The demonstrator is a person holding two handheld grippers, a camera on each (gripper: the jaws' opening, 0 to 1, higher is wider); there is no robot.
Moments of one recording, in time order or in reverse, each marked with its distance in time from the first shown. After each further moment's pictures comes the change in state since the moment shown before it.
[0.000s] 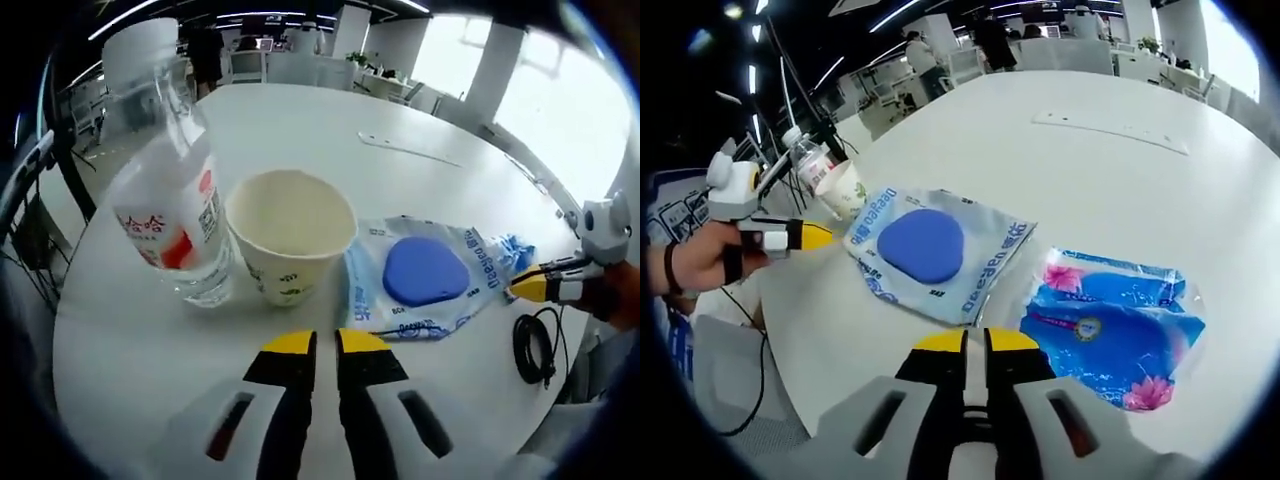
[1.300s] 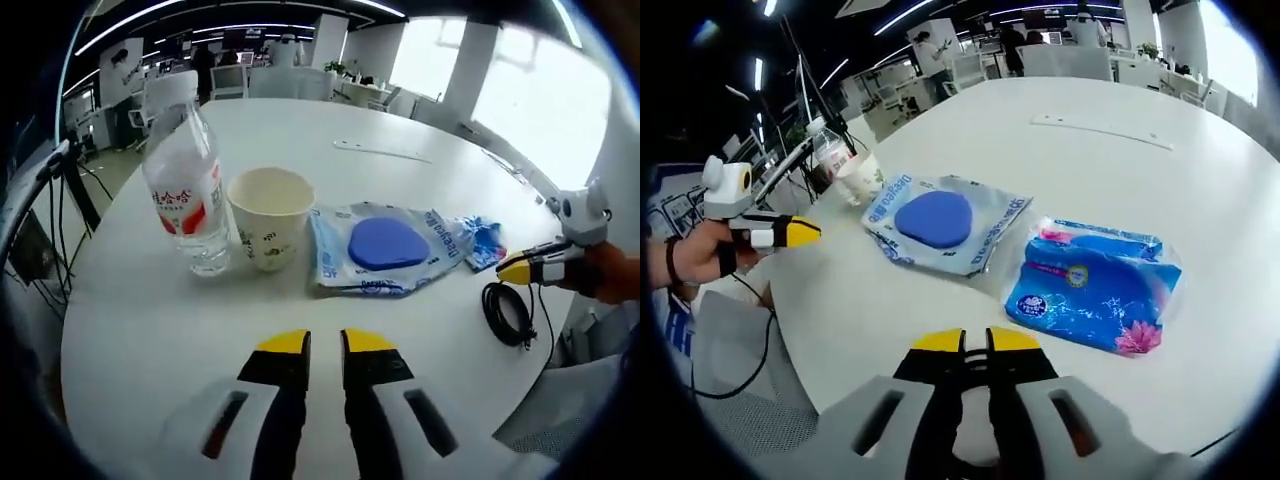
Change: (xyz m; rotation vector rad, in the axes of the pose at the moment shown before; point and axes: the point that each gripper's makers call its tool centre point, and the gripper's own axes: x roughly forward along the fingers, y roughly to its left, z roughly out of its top) left arm -0.049 -0.021 -0.026 0.065 -0.043 -0.062; right arm -0.040 0.008 -0.030 -0.019 -0.032 -0.003
